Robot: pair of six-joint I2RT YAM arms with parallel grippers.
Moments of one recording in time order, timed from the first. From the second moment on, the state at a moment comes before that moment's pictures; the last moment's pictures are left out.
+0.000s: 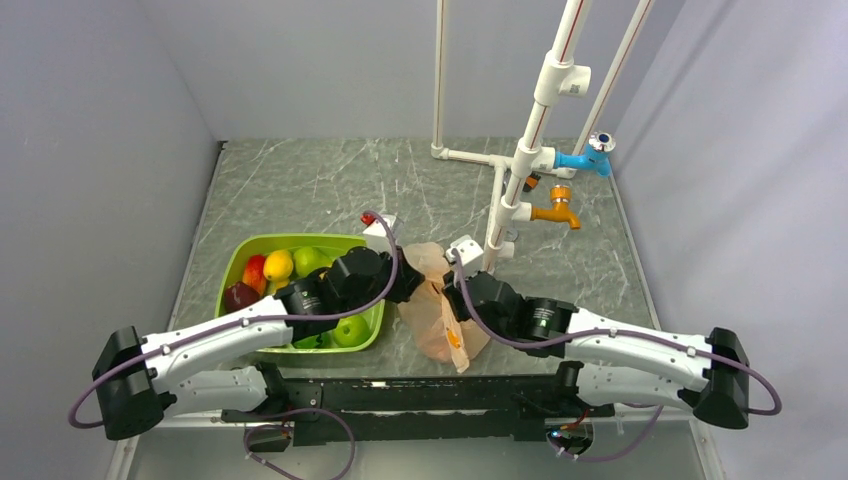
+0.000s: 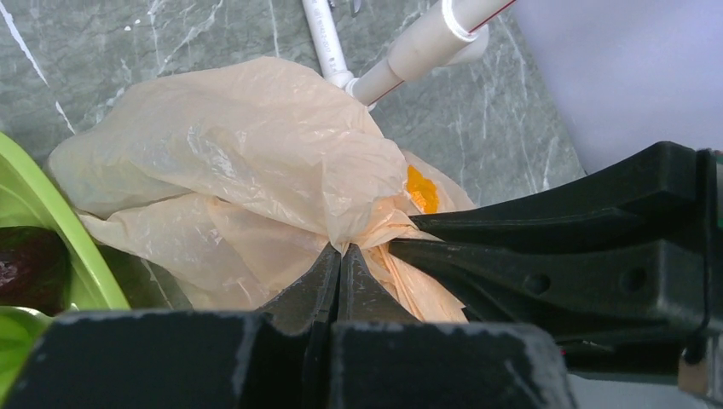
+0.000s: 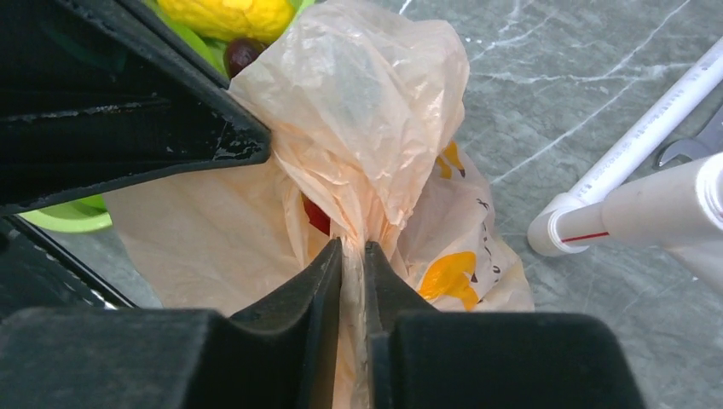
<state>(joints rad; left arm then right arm) -1.02 1.09 0.79 -0.10 -0.21 -0.67 1.16 1.00 0.72 -0.27 0.48 0.30</state>
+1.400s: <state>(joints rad) -1.01 1.43 1.38 -0.47 -0.18 -0.35 1.16 0.41 0.48 -0.32 0.66 0.49</state>
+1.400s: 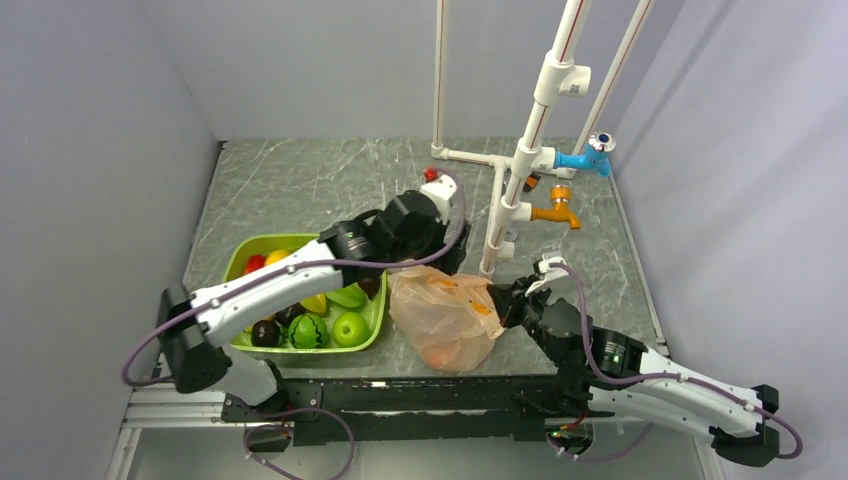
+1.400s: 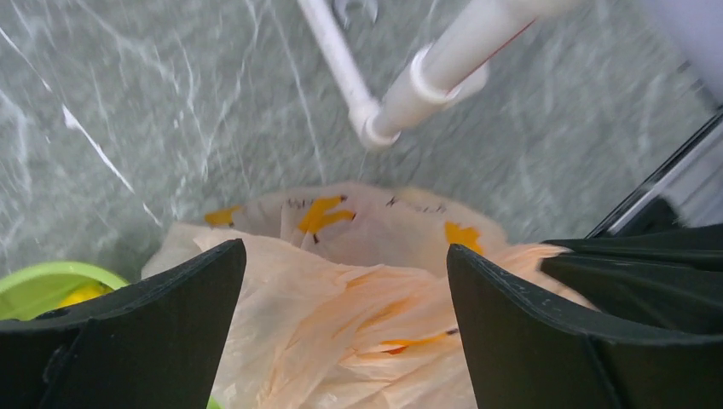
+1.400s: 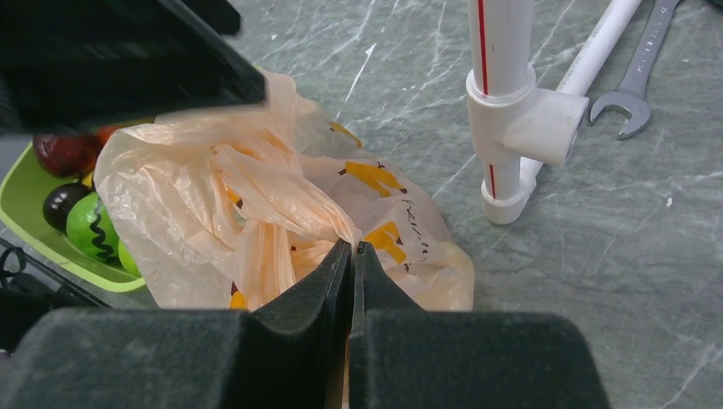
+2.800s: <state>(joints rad) -1.00 1.00 0.78 -0.12 -0.33 -0.69 1.16 0.41 0.49 -0.42 0.62 0.50</state>
